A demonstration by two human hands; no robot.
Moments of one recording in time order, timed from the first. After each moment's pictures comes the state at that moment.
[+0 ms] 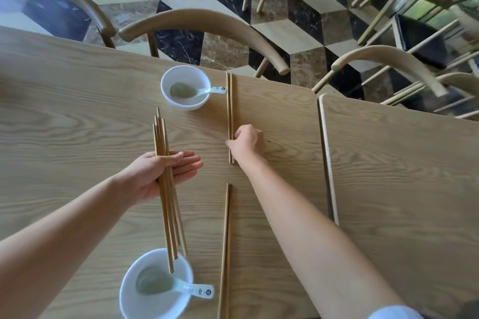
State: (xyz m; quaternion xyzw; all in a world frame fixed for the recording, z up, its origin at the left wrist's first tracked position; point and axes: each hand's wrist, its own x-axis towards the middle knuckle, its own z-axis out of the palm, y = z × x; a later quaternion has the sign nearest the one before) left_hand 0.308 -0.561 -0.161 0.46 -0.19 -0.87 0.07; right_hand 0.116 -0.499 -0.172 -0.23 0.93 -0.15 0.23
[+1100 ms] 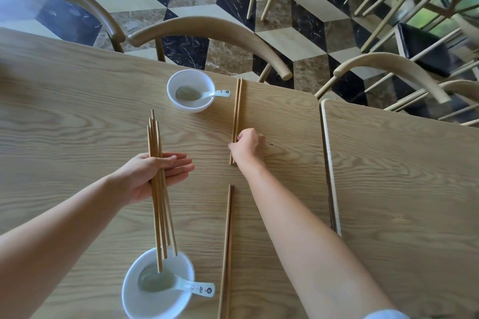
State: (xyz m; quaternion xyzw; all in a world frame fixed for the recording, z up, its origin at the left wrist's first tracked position) left_hand 0.325 -0.564 -0.161 0.49 -0.22 -0.84 0.08; right_hand 0.121 -0.501 -0.184 -0.20 0.94 -0.18 0.22
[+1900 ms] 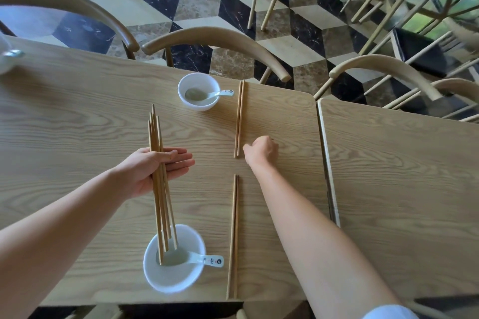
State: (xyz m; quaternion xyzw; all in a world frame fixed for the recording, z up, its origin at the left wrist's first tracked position) left_hand 0.356 -0.551 -0.125 0.48 -0.24 -0.84 0.10; right_hand 0.129 -0.456 -0.169 -0.14 0.95 -0.22 0.20
